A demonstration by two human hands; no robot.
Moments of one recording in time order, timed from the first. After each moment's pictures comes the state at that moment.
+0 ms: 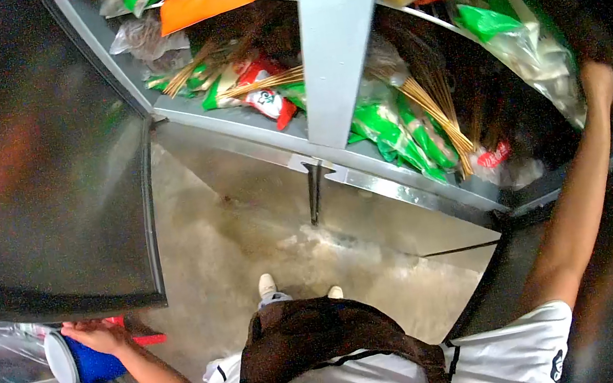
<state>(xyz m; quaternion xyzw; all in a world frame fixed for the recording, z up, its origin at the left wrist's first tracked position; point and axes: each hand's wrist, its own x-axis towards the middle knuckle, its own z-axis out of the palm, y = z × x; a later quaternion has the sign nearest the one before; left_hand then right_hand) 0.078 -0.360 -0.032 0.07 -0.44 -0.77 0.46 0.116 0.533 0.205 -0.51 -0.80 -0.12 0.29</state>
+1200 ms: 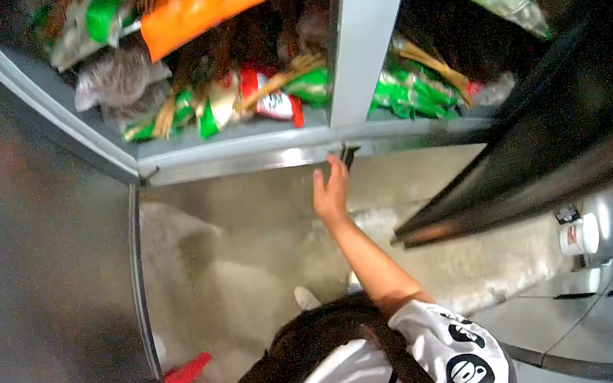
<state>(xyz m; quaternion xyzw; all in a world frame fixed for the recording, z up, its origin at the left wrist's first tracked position) -0.067 -0.694 -0.076 0.26 -0.77 -0.11 0.57 -0.048 -0.026 -0.213 -0.32 -0.78 0.34 0.42</state>
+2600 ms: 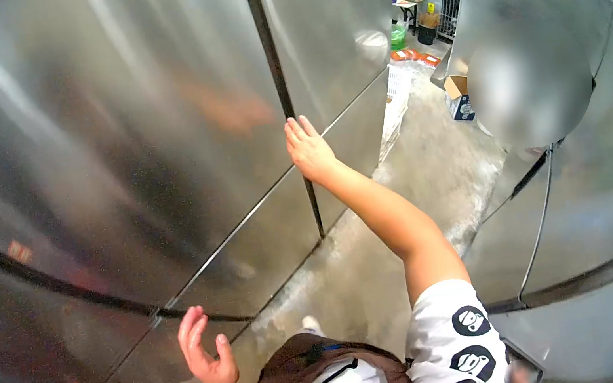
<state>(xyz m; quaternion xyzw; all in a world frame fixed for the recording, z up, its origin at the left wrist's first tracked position) 0.128 -0.002 -0.049 -0.65 -0.56 -0.52 0.00 0.339 0.360 -0.082 -0.37 -0.85 -0.34 0.11</state>
